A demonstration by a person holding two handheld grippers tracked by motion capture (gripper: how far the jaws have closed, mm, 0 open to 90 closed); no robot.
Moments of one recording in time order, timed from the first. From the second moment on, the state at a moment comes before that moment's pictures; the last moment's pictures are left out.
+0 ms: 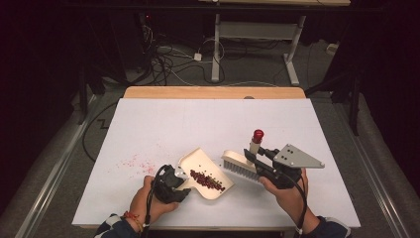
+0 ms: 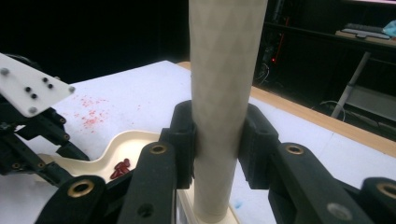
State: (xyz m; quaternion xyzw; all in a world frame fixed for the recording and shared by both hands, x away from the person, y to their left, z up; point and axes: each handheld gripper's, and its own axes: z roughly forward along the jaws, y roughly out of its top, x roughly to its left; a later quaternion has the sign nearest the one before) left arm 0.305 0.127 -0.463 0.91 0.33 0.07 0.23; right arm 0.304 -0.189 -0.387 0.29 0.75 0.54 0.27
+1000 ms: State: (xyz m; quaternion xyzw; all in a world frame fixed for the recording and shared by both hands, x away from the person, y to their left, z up) left arm 0.313 0.130 -0.469 0.90 0.35 0.06 0.24; right arm 0.312 -0.147 -0.394 0.25 0.76 0.53 0.27
